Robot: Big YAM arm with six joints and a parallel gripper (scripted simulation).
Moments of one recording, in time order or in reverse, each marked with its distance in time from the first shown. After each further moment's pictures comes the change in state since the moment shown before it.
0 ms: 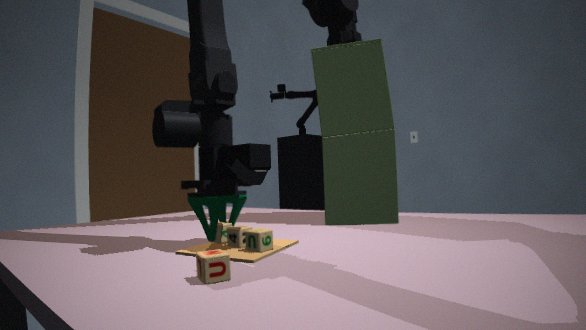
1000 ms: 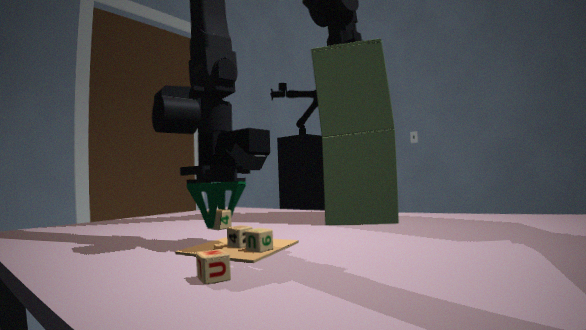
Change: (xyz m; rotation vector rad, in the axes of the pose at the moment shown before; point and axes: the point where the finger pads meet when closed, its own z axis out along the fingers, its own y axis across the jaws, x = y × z) arm 0.000 -0.001 -0.022 0.004 0.001 0.000
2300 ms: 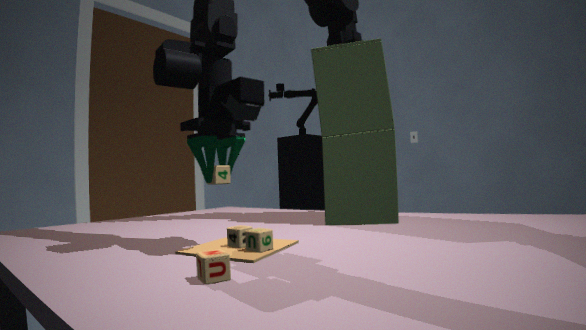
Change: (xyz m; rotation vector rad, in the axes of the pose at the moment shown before) arm 0.000 0.002 -0.074 -0.010 0.009 0.123
